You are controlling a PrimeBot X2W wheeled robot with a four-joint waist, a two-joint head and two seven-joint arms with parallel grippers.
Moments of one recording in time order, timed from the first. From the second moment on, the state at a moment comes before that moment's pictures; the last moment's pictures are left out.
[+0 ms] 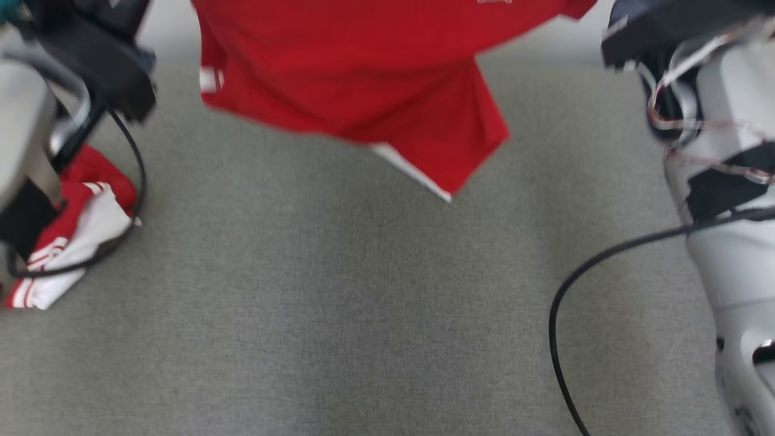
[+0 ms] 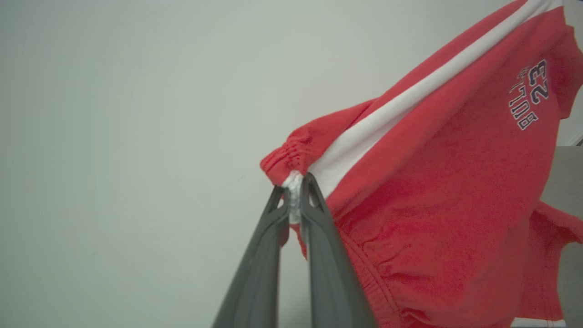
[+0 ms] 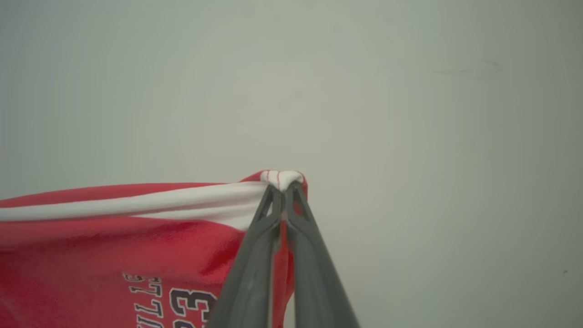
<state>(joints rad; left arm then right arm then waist) -1.37 0.45 -0.86 0.66 -0.56 -0.13 -0.26 -1.15 -0.25 0.35 0.61 0.32 0.13 -0.26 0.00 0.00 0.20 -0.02</state>
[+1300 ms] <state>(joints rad) -0.68 0.24 -0.56 0.53 -0.62 -0.14 -0.27 -0.51 -0.30 0.22 0.44 0.32 0.14 -0.26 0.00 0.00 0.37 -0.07</state>
